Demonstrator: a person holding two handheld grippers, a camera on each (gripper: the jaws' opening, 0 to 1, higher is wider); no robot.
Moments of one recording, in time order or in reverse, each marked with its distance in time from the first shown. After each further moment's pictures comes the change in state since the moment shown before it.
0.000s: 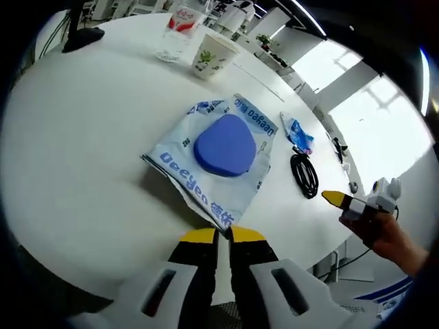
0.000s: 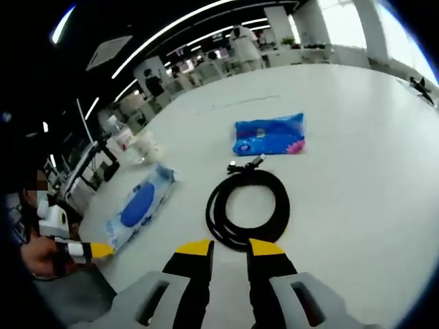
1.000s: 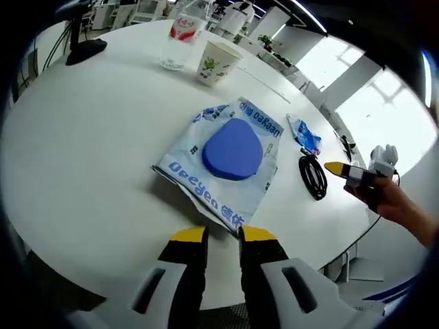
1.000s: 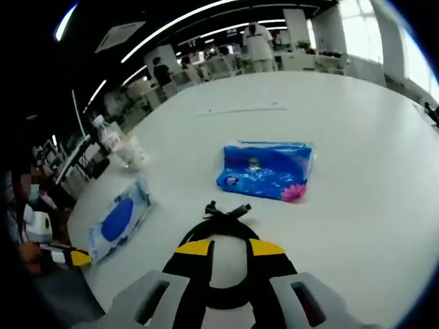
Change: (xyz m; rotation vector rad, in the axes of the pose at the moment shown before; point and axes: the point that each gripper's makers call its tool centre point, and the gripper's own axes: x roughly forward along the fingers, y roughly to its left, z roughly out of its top) left arm 0.000 0.004 0.010 0.013 -0.026 0.055; right arm 0.040 -0.030 0.058 -0.120 0.039 -0.002
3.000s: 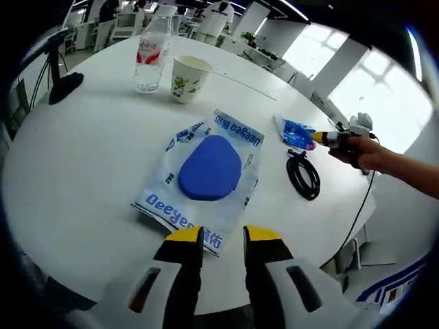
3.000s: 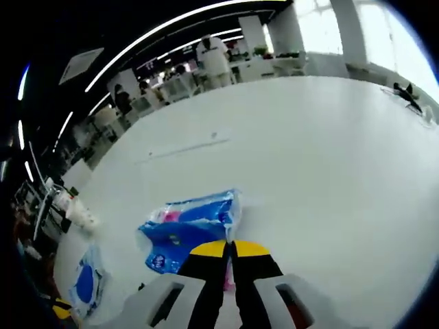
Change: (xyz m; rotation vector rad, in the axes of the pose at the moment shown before) left arm -0.007 -0.022 0.023 0.148 0.004 0.020; right arm 0.041 -0.103 0.087 0.163 -0.099 -0.175
